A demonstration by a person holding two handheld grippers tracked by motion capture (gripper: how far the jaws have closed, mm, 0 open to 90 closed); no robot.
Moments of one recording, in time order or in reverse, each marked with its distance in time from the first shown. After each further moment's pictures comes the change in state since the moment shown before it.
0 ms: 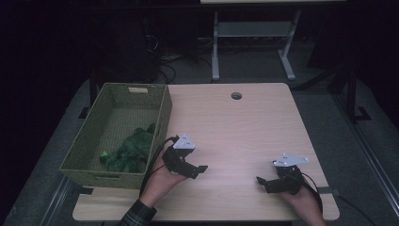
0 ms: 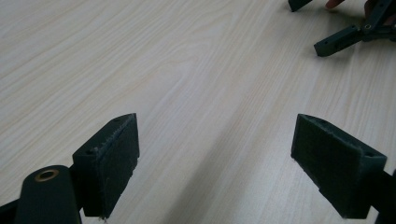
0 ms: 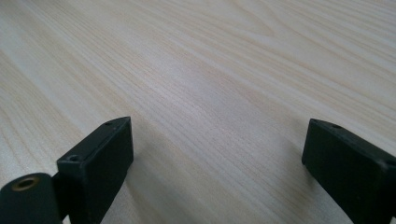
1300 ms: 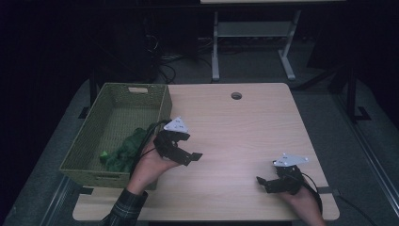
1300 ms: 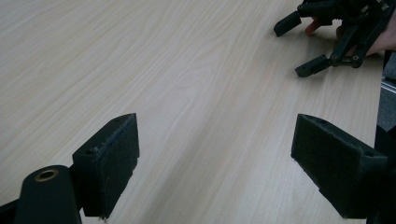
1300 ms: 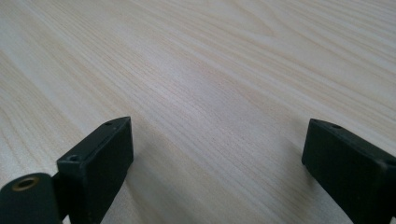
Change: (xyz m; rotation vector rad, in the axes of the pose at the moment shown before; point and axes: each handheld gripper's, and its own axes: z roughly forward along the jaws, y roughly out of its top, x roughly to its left) left arm 0.019 0.039 -0.043 0.009 -0.040 0.025; right arm 0.000 0.000 0.000 -0.001 0.000 -0.001
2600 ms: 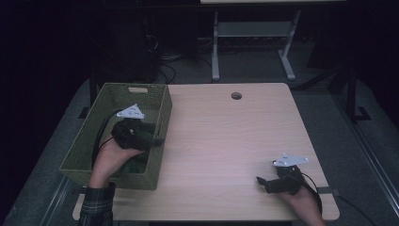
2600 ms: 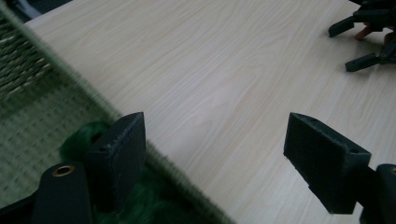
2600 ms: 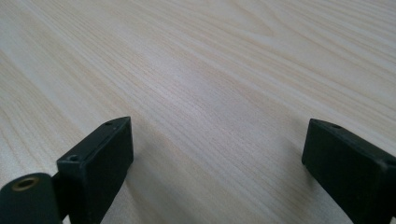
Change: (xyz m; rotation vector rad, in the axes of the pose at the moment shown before) left arm 0.058 -0.036 -0.085 -0.009 0.133 -0.116; right arm 0.000 0.000 0.000 -0.001 0.000 -0.004
